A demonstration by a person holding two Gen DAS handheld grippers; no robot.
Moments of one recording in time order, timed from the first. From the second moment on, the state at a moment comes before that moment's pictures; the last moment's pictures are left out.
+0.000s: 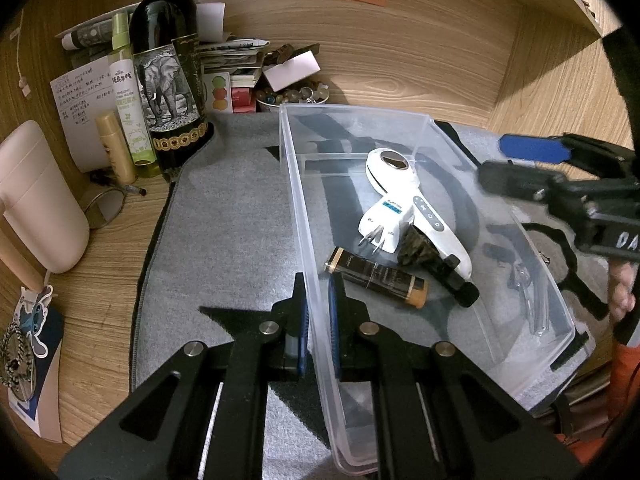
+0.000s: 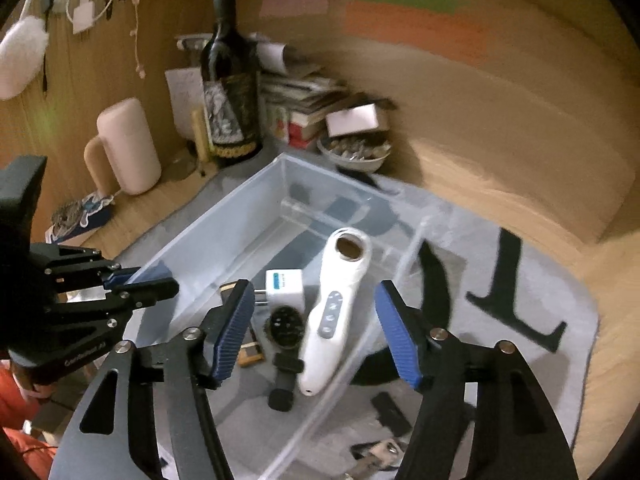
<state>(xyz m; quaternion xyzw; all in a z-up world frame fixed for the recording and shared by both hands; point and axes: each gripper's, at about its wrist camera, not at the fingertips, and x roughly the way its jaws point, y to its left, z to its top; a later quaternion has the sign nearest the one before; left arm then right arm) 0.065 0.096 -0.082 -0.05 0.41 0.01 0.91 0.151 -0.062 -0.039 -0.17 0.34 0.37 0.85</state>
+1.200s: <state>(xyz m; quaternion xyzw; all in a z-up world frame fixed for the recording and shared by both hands) 0.065 0.091 -0.081 -0.05 0.41 0.01 0.91 0.173 -0.138 -0.127 -0.13 0.44 0.29 0.84</state>
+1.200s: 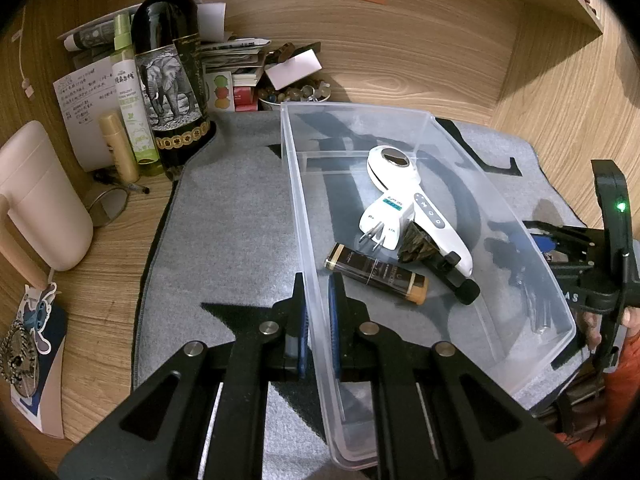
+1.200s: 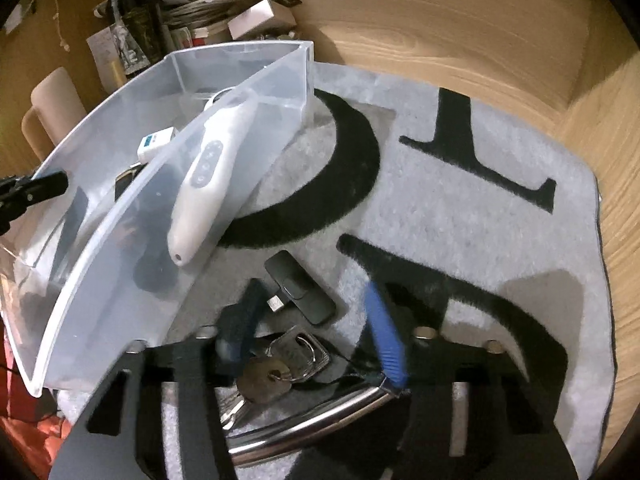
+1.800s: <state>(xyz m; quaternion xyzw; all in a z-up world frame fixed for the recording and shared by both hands) 0.065 0.090 -0.081 -0.05 0.41 0.01 0.91 0.173 -0.145 -0.088 -0.12 0.39 0.28 0.87</state>
